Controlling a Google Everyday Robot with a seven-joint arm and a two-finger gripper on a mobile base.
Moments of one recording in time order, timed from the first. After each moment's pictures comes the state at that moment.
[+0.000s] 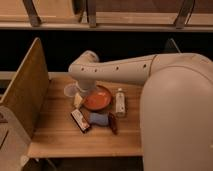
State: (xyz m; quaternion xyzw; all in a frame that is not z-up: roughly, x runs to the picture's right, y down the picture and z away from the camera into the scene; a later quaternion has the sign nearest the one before) arm -0.091 0.061 0.763 -0.27 0.09 0.39 0.88
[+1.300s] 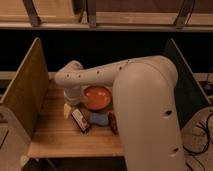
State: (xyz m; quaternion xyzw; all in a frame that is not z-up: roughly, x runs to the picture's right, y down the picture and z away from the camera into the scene) arm -0.159 0.113 0.789 -0.34 0.10 0.32 0.88
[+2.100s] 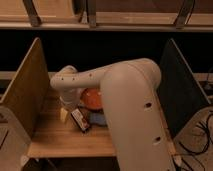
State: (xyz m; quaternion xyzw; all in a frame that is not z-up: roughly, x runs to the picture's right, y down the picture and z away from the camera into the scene) arm -0.184 0.143 0.811 -0.37 0.11 0.30 0.87
